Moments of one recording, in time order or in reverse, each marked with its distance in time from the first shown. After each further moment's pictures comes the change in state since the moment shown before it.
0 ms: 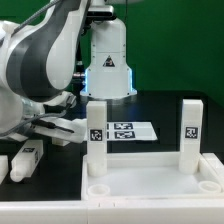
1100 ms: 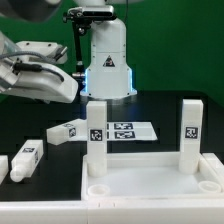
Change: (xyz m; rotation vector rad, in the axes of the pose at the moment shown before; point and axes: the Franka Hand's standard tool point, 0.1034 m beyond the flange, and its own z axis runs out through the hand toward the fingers) arm -0.044 -0.014 -0.085 0.024 0.176 -0.065
